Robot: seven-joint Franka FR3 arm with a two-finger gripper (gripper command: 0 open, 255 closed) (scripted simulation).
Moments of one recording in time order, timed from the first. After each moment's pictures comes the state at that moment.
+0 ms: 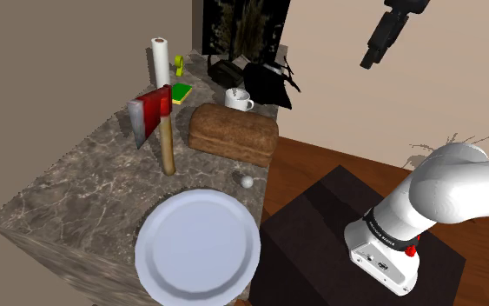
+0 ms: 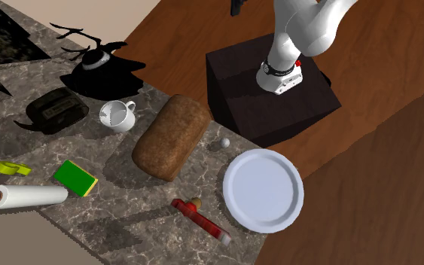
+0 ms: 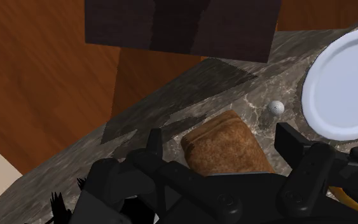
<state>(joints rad) 0.00 -0.83 -0.03 -2.28 0.03 1.43 -0.17</state>
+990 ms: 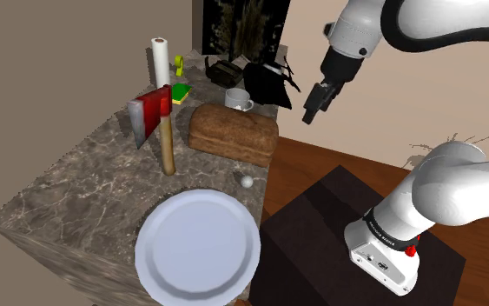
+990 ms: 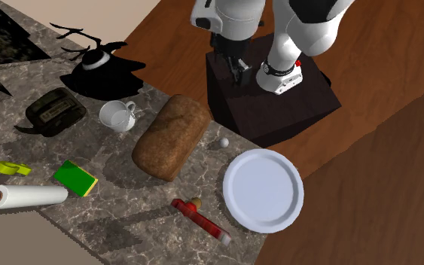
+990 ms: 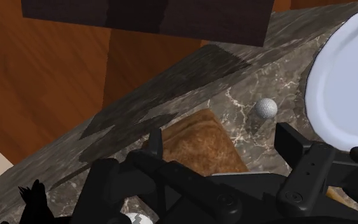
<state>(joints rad) 0.07 -0.82 0.21 -2.60 0.15 1.83 0.02</state>
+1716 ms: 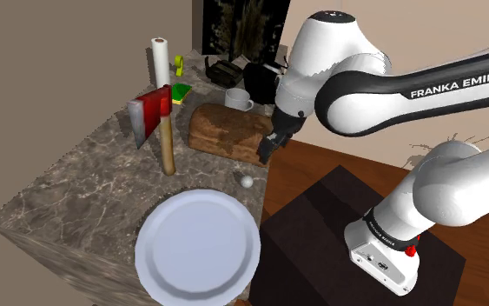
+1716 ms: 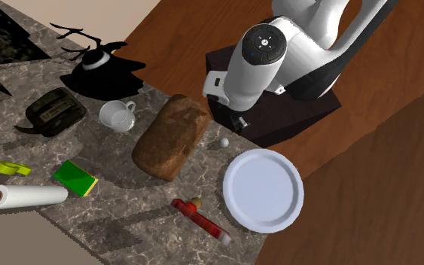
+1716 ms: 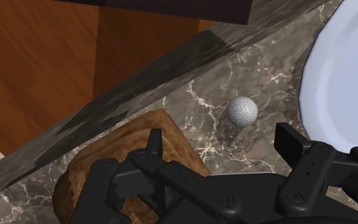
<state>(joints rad) 0.10 -0.54 0.49 -2.70 0.21 2.24 0.24</state>
